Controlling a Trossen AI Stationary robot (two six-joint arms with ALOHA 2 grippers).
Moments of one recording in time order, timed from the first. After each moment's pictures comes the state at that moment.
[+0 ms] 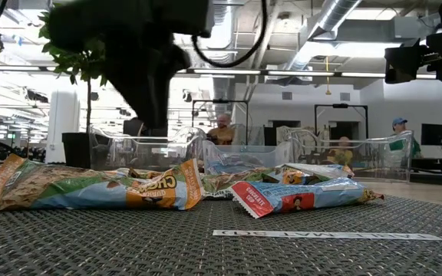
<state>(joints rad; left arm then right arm) -0.36 1.87 1.41 -0.91 -0.24 -0.21 0.21 0.06 0.01 0.03 -0.13 -0.21</state>
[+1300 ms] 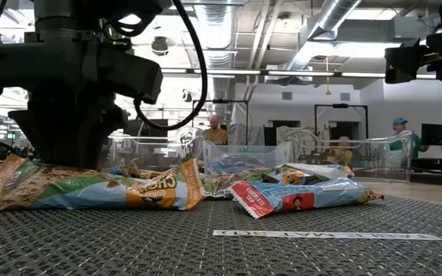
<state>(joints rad) -0.41 1.83 1.08 -0.64 -0.04 -0.56 0.21 0.06 0.01 0.03 -0.13 -0.21</state>
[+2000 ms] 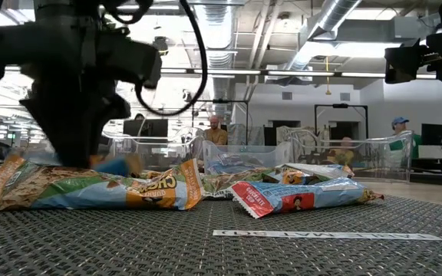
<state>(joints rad) -0.41 1.76 1.07 -0.65 -0.06 -0.52 0.21 0.06 0.01 0.03 -0.13 -0.21</state>
